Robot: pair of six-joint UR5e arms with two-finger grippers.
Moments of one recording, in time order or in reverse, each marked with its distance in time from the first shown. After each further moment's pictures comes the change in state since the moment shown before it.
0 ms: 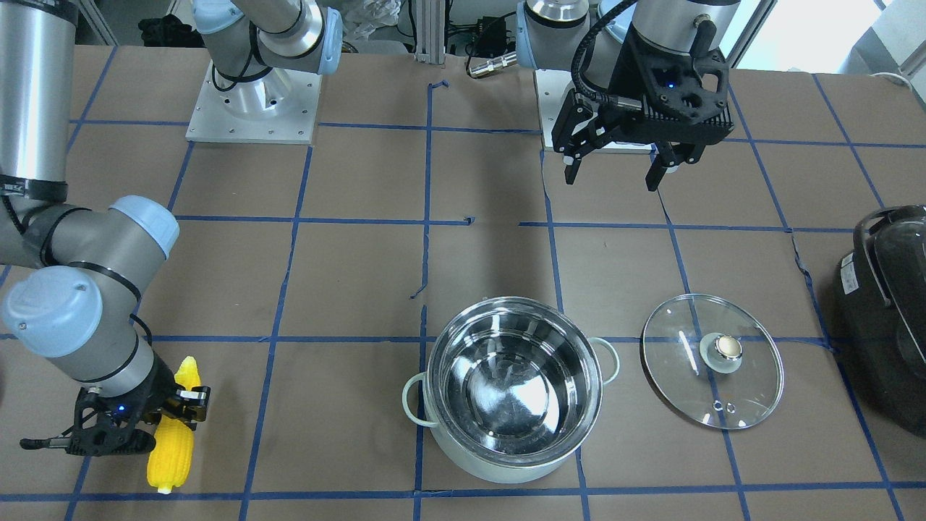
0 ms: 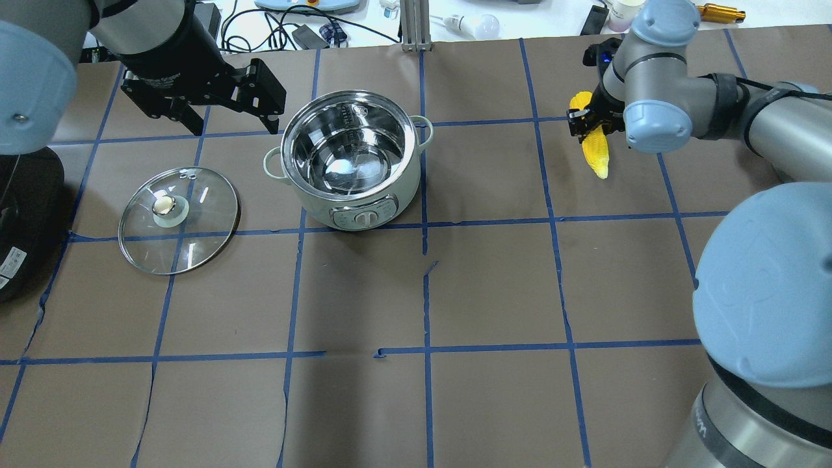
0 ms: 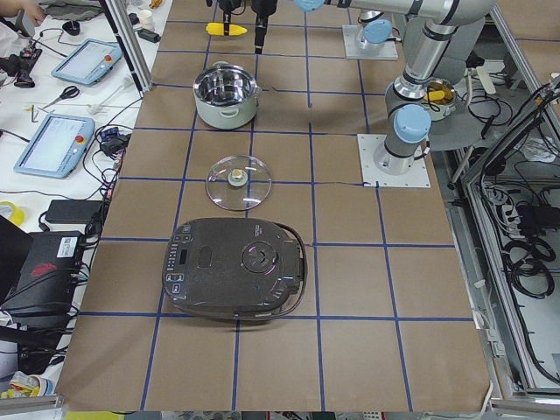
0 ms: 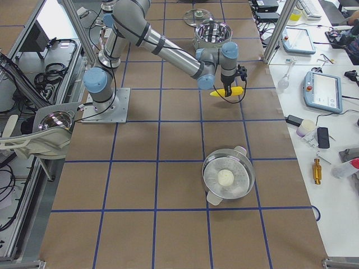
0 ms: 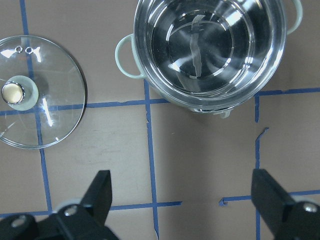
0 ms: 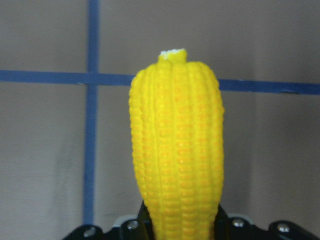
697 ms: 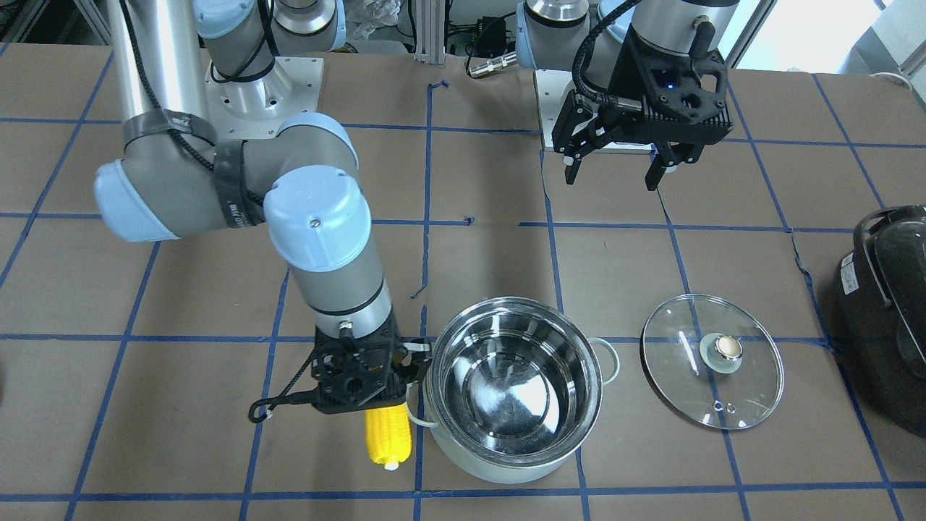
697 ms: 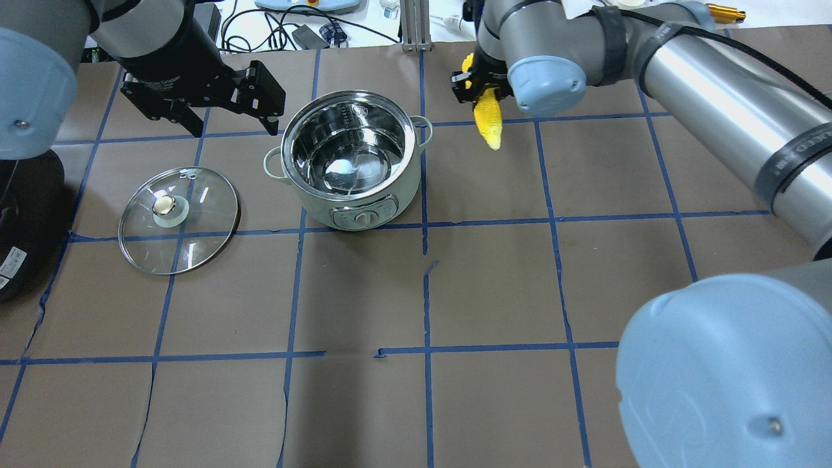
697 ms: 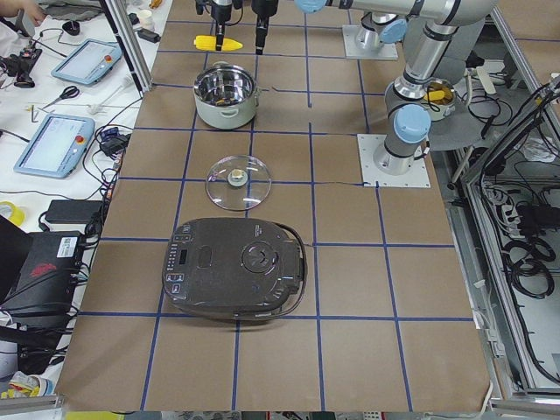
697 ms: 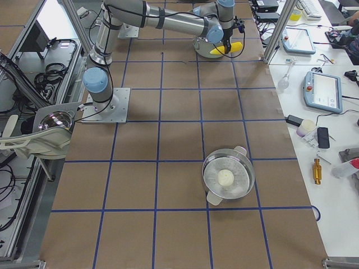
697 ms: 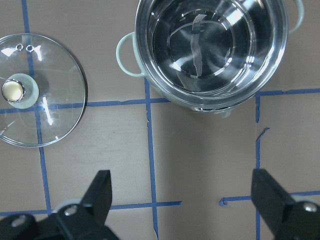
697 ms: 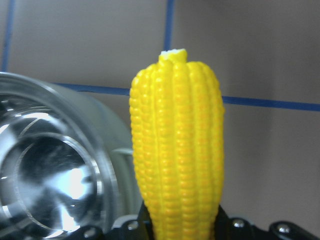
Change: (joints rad) left arm 0.001 0.007 -0.015 0.008 0.000 -0.002; right arm 0.370 -0.010 -0.238 0.169 0.076 0.350
